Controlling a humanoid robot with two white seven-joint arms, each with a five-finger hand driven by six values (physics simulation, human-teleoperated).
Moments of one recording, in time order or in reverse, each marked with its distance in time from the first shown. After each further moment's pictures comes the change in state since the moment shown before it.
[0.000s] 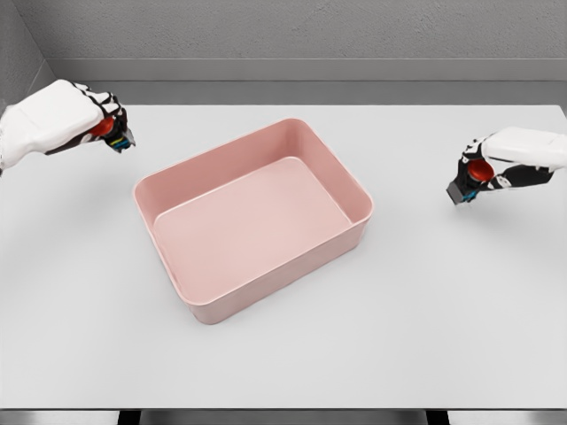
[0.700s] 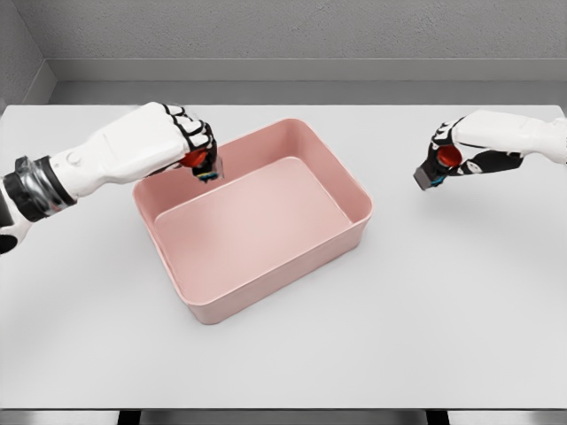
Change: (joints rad) left arm 0.075 -0.117 -0.050 -0.284 0.039 -0.001 -0.022; right arm -0.046 0.062 0.001 -0.047 -0.008 0.000 0.001
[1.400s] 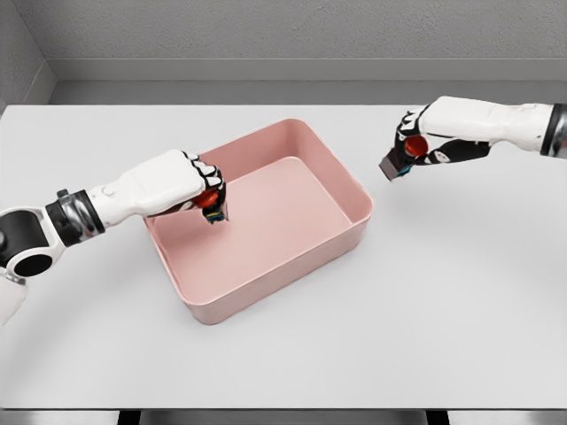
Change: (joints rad) left arm 0.051 -0.067 -0.040 0.128 -0.032 0.000 -0.062; right arm -0.048 0.069 0.002 -0.046 -0.001 0.000 0.004
